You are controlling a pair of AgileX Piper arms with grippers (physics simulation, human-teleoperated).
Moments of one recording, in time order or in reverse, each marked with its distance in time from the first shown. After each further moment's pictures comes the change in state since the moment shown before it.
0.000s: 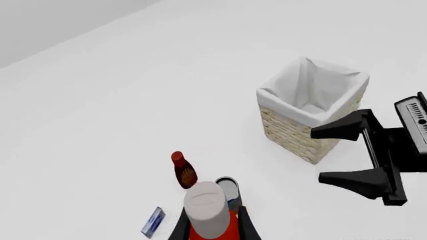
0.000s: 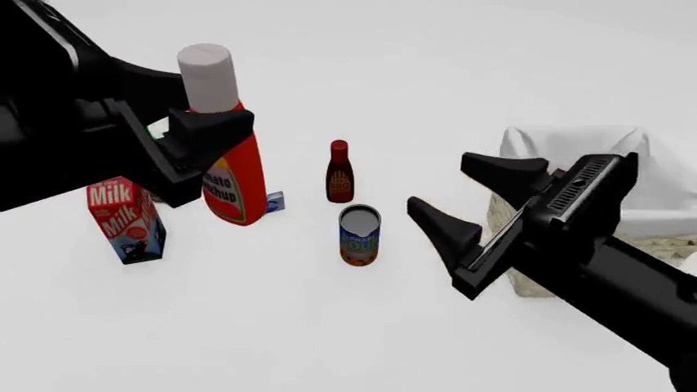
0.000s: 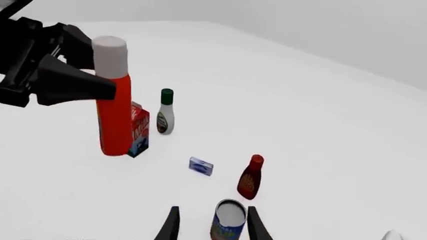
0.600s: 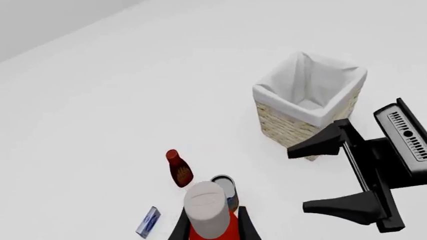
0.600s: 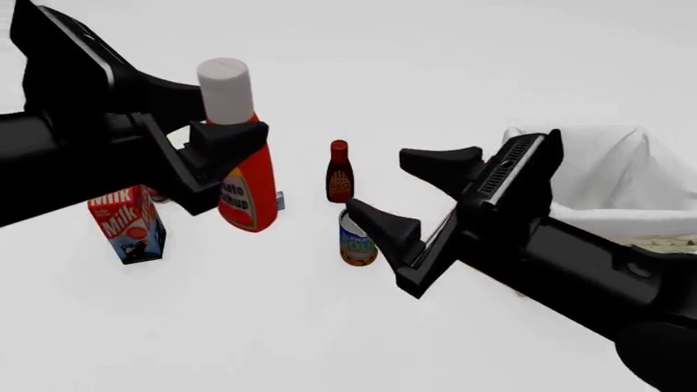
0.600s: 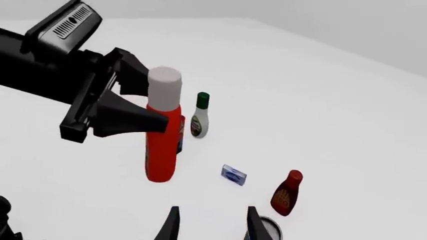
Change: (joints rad) left arm -0.014 0.022 0.027 -0.031 -0.002; right arm 0.135 0.141 -0.133 0.032 0.020
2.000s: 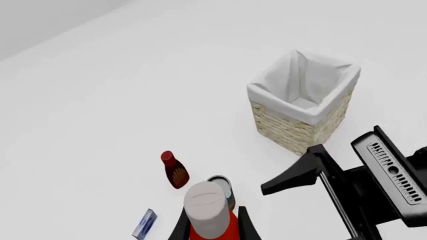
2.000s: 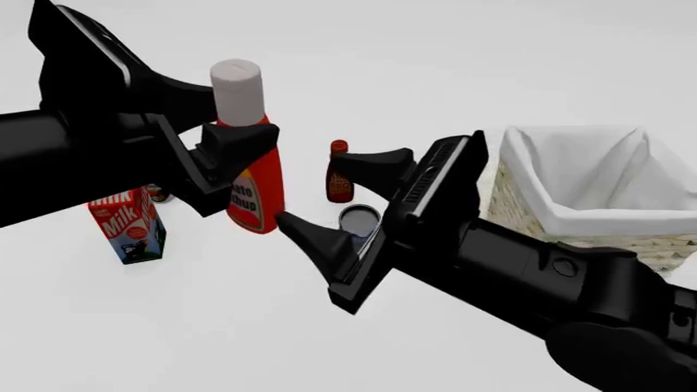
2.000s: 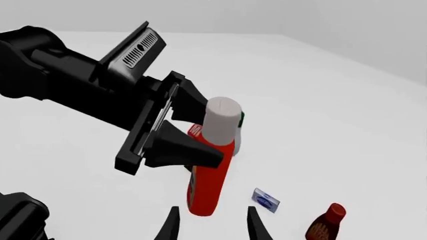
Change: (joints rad) left arm -0.022 0.022 -0.016 0.006 0.007; right arm 0.134 0.139 -0.082 -0.093 -0.001
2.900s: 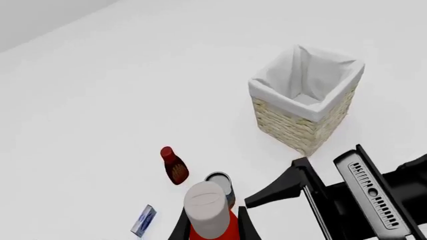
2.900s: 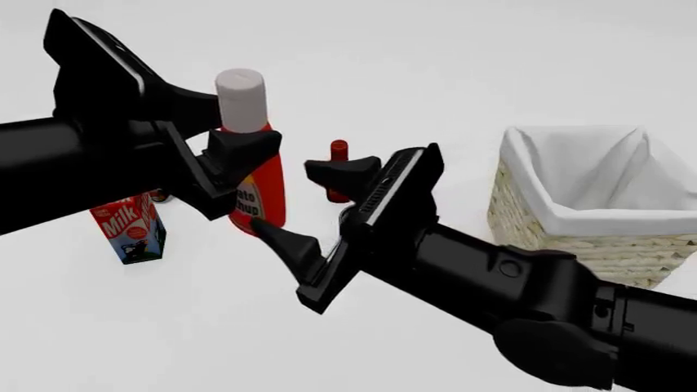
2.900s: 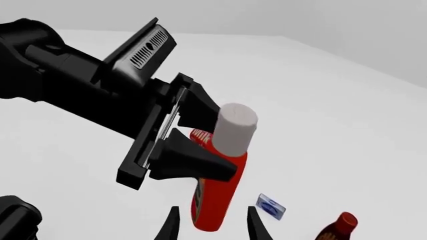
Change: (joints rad) left arm 0.008 0.008 0.020 -0.011 -0.007; right arm 0.014 0.108 -0.013 -0.101 -0.012
